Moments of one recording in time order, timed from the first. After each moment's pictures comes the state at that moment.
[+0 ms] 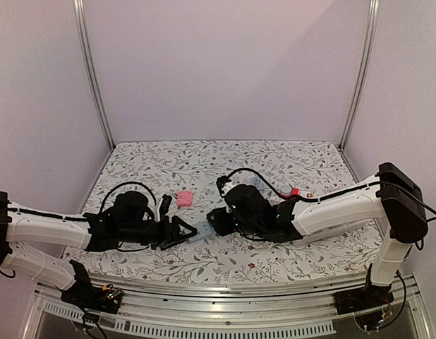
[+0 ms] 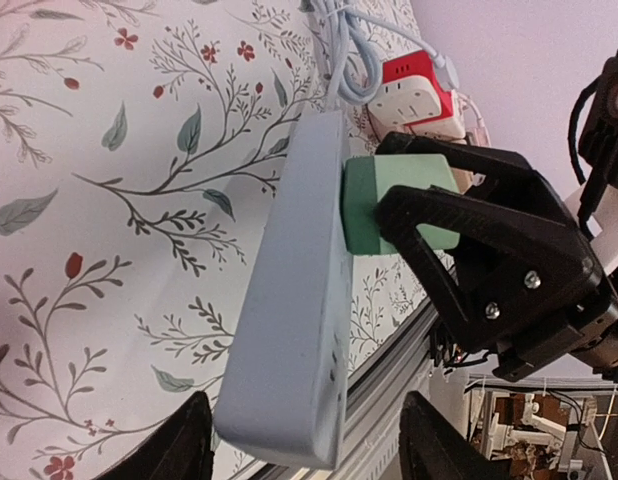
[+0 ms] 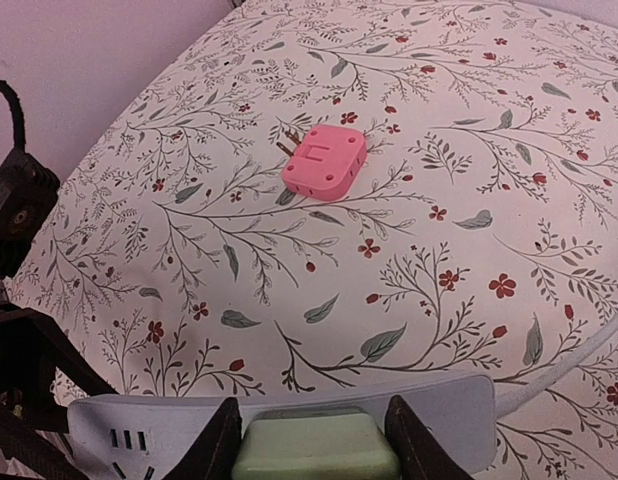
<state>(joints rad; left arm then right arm) -0.88 1.22 0.43 0.23 0.25 -1.05 1.14 1.82 1.09 0.14 0.32 0.53</state>
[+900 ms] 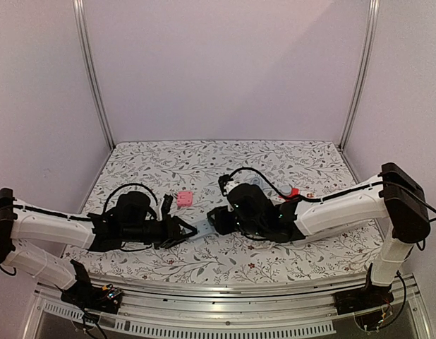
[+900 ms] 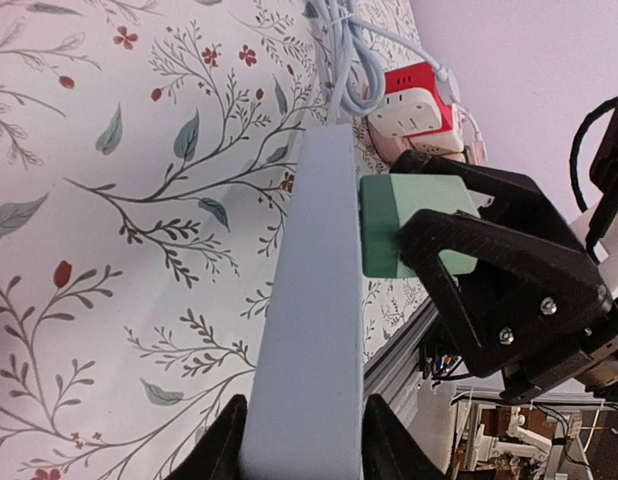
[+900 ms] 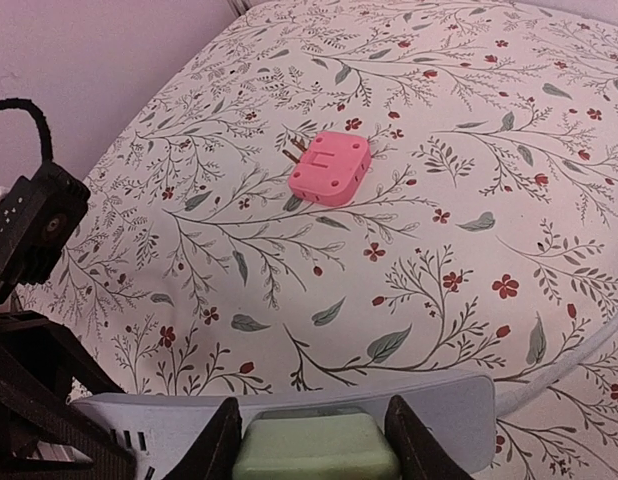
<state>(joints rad) -0.89 1.26 0.43 0.30 0.24 -1.10 1.14 1.80 1.07 0.16 0.31 0.55</state>
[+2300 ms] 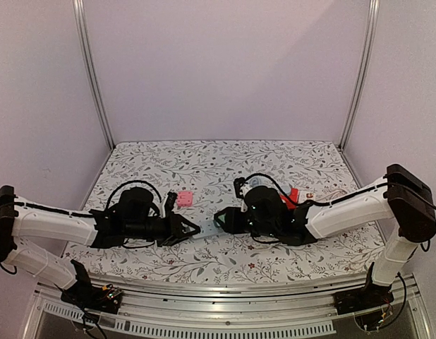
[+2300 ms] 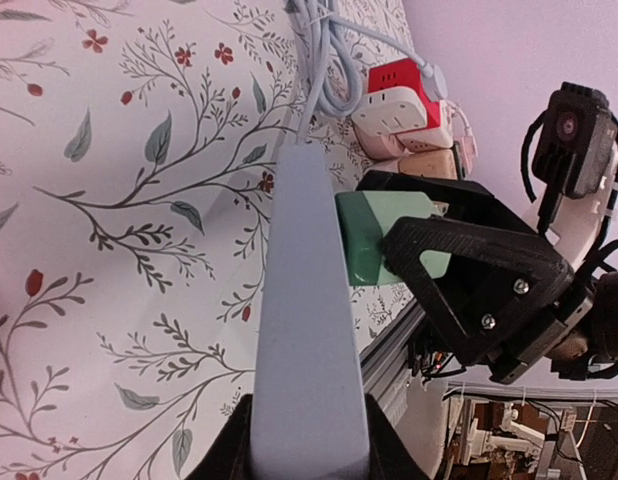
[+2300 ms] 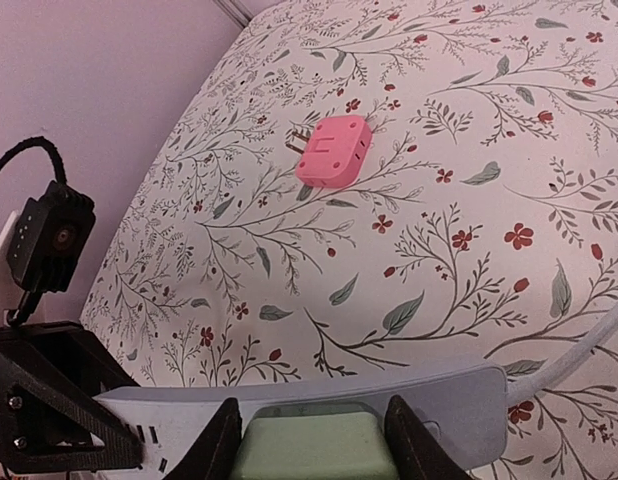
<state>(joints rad) -0.89 1.29 0.47 0.29 0.26 -1.11 1.08 1.74 0.89 0.35 0.16 0.74</state>
